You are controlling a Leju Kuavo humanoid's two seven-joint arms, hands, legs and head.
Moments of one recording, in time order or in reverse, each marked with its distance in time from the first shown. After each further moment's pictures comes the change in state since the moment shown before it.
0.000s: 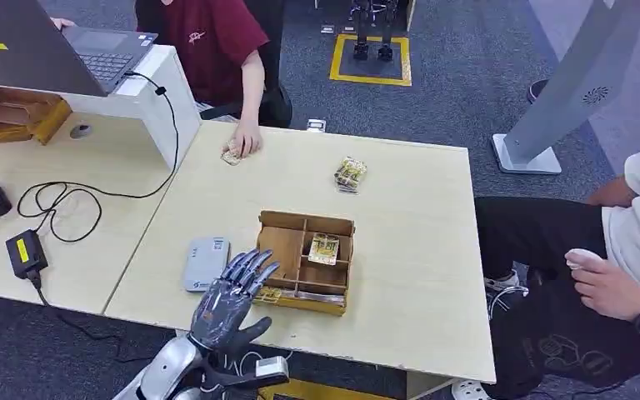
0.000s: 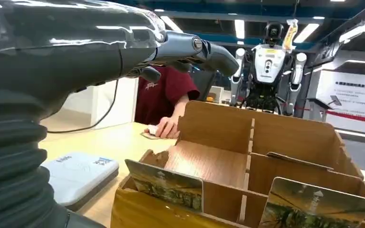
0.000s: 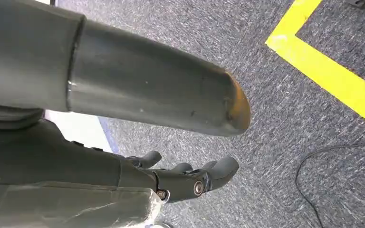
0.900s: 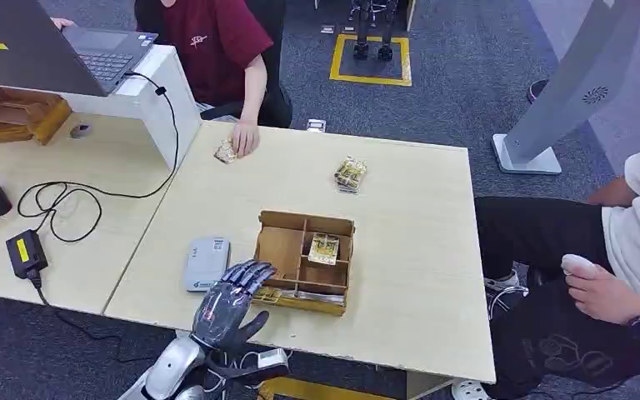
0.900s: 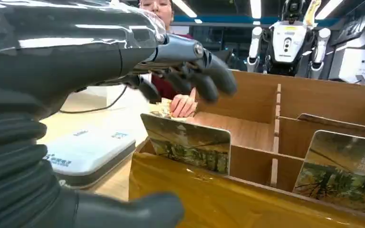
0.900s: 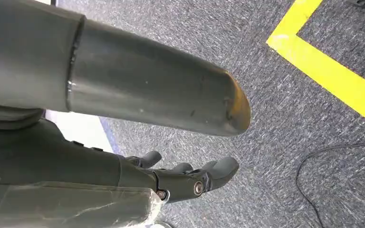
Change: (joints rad) left arm -0.018 -0.033 0.025 0.121 0.022 0.006 0.004; right arm 0.000 0.000 0.000 0.000 0.004 0.000 0.003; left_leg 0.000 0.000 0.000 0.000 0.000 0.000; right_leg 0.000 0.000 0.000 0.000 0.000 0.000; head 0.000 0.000
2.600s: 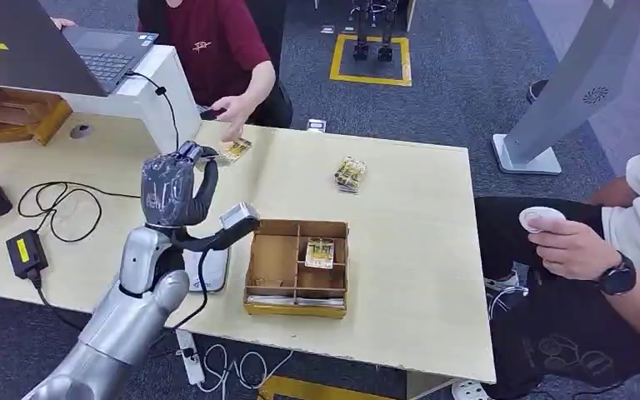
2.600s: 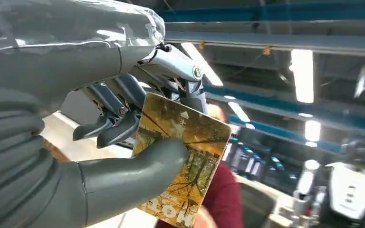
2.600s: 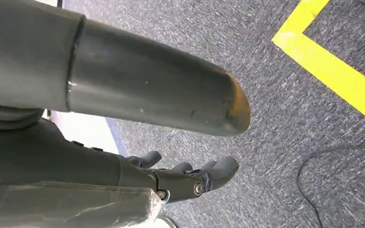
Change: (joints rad) left arm -0.370 -0.026 0.193 -0.073 -0.041 0.037 0.155; right arm -0.016 0.000 0.013 0.000 0.032 0.020 0.028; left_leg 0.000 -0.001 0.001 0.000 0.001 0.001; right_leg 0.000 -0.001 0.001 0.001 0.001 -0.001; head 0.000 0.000
